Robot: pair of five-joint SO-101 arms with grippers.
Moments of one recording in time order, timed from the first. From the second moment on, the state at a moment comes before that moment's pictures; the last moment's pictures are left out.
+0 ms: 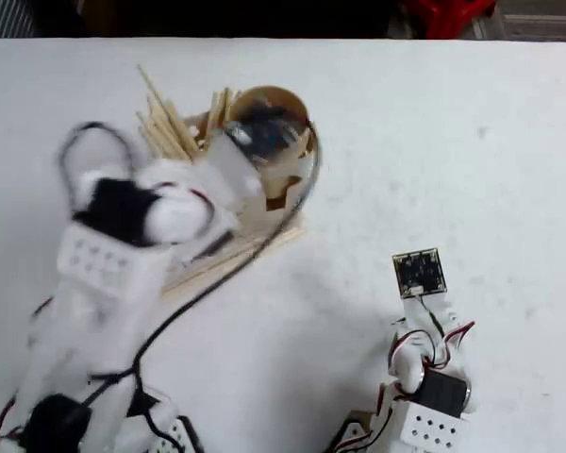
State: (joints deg) left arm 17.4 -23.5 0.5 97.8 -28.4; right arm 14.9 -102.6 96.5 71.0 30.6
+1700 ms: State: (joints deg) left arm 14.8 2.7 38.3 54.7 -18.9; right arm 14.9 -102.6 96.5 71.0 30.6
